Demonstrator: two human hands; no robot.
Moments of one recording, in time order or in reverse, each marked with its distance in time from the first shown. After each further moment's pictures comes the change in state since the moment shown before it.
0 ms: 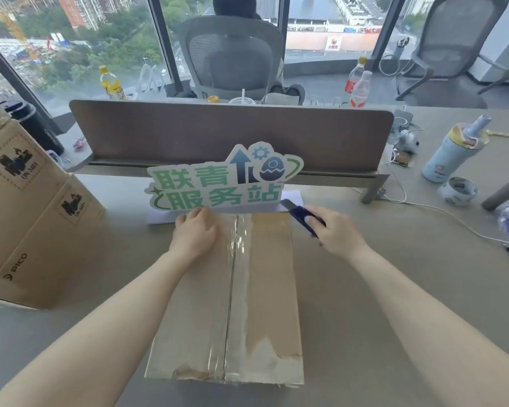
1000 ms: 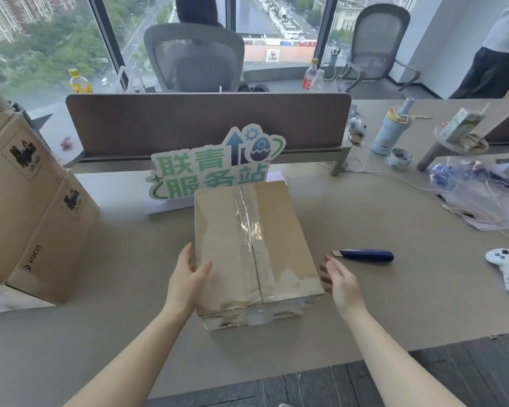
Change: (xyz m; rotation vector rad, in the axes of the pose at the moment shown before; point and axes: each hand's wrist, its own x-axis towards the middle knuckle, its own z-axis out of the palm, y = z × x) left_hand -0.156 -0.099 0.017 -0.901 -0.086 -0.081; right_hand -0.206 -0.014 0.121 0.672 0.357 0.596
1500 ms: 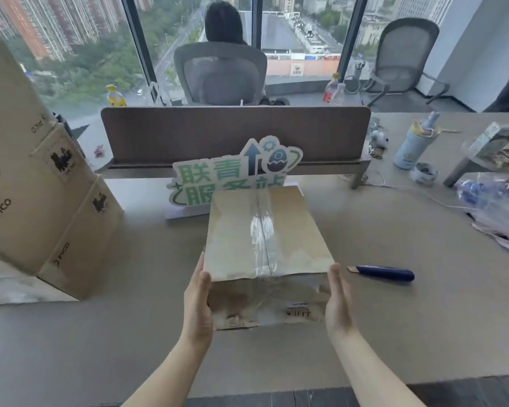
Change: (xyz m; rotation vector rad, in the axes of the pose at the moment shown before) left_hand -0.051 0.007 0.018 -0.376 0.073 0.261; right_hand -0.044 -0.035 0.041 0.296 -0.025 -0.207
